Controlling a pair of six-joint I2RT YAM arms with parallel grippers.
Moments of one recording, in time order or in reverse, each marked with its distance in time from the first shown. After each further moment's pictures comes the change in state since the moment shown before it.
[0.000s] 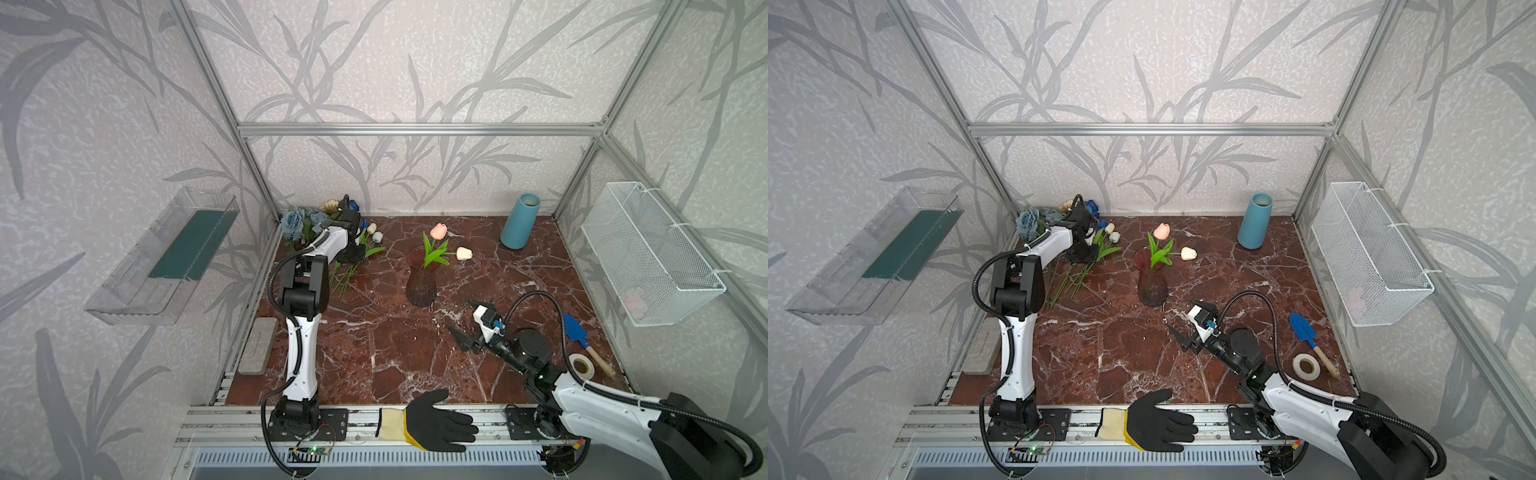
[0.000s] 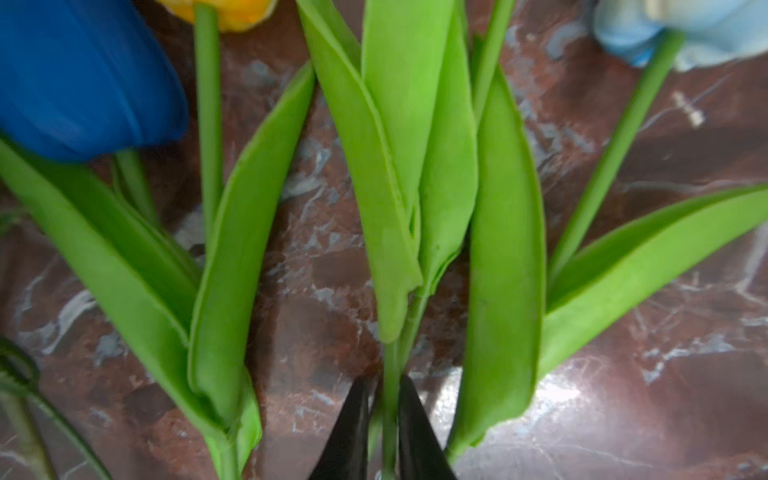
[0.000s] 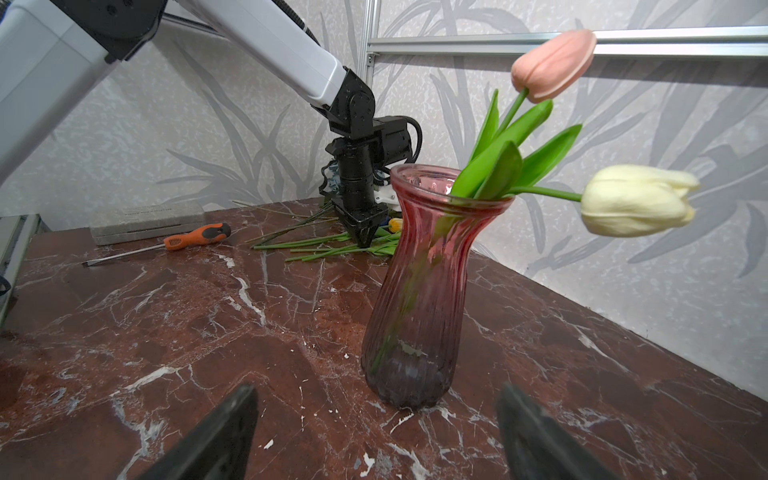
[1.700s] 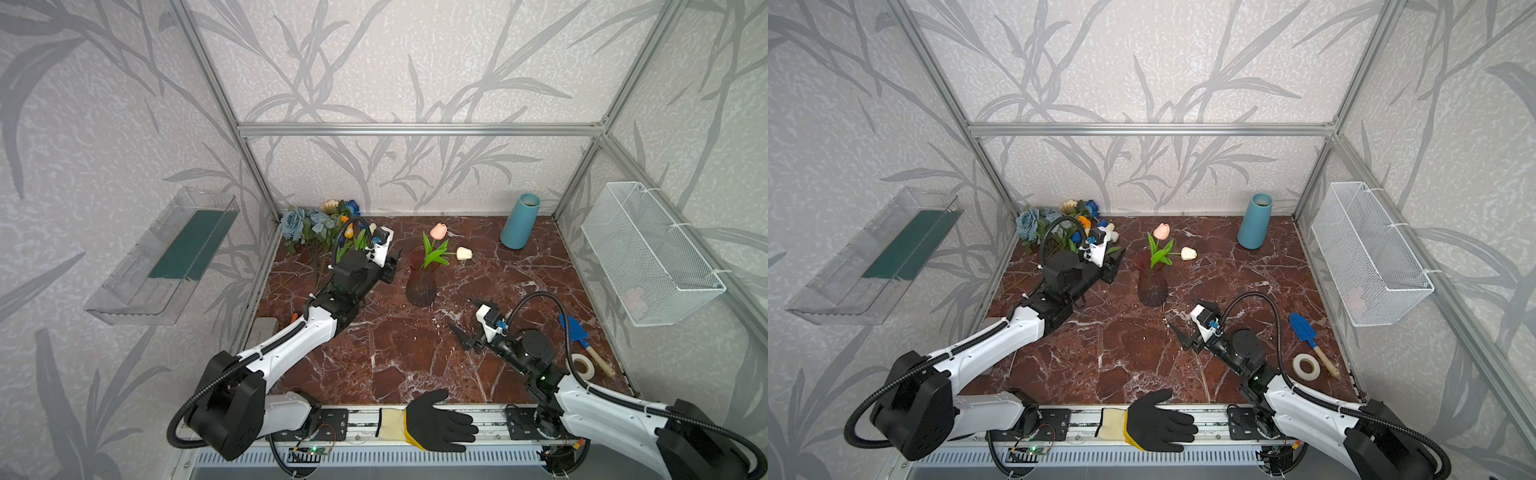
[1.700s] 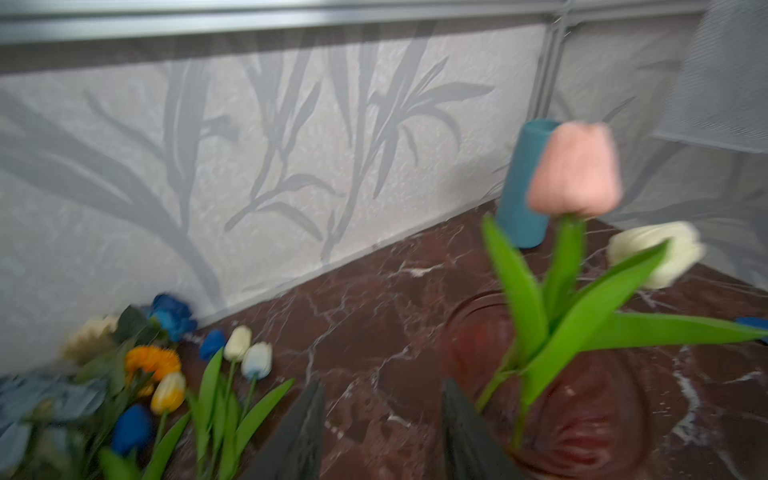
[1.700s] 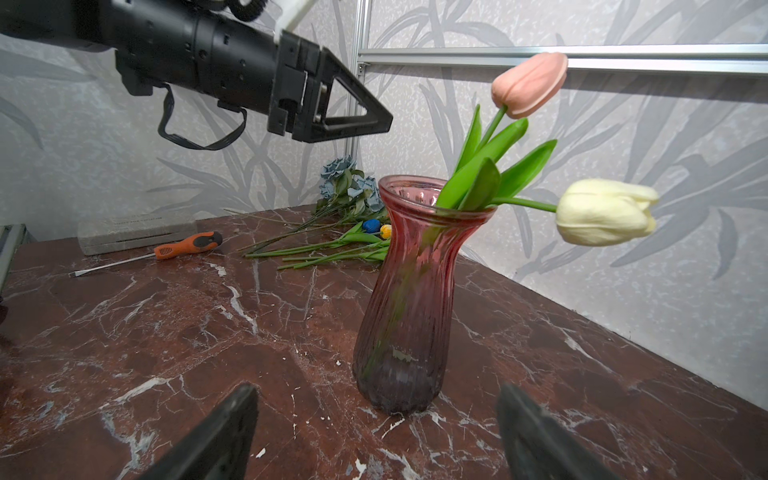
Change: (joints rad) left arm -0.322 -1.012 -1.064 1.136 0.031 0.082; right arm 0.000 -0.044 0.000 -0.027 0.025 0.000
